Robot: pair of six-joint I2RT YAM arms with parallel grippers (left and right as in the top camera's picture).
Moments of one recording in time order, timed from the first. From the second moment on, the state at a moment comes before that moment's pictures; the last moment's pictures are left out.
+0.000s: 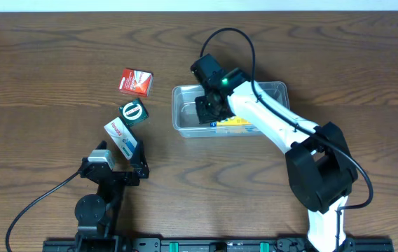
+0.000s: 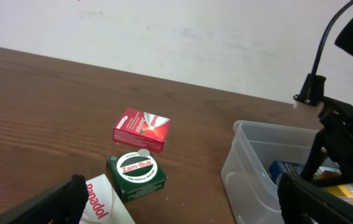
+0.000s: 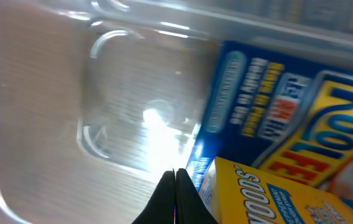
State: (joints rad) left arm -0.05 0.01 0.02 -0.11 0.07 -0.25; right arm 0.62 2.07 1.63 -0.88 -0.06 0.43
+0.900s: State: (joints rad) left arm -0.05 0.01 0.02 -0.11 0.07 -0.25; right arm 0.56 2.07 1.63 -0.97 -0.06 0.21
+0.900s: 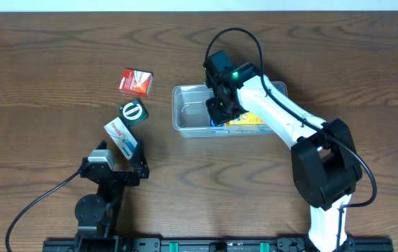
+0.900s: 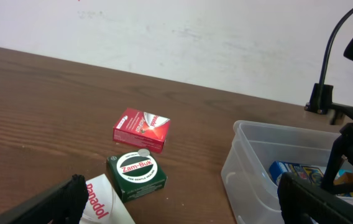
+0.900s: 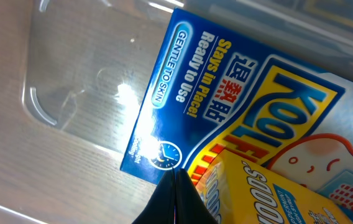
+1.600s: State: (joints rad) left arm -0.05 0.01 0.02 -0.11 0.07 -0.25; right arm 0.56 2.07 1.63 -0.98 -0.10 0.11
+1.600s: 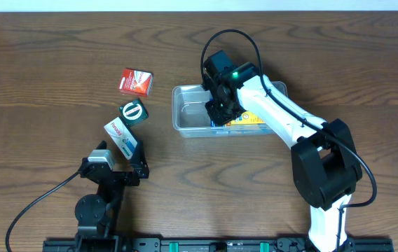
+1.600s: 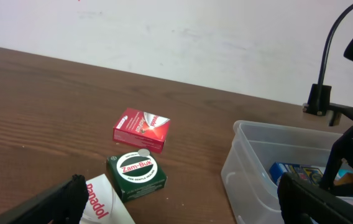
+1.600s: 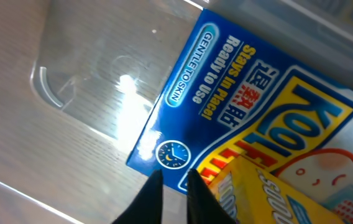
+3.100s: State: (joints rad) left arm -0.05 0.01 0.02 -0.11 0.07 -0.25; right arm -0.17 2.07 2.12 -1.33 -0.01 0.20
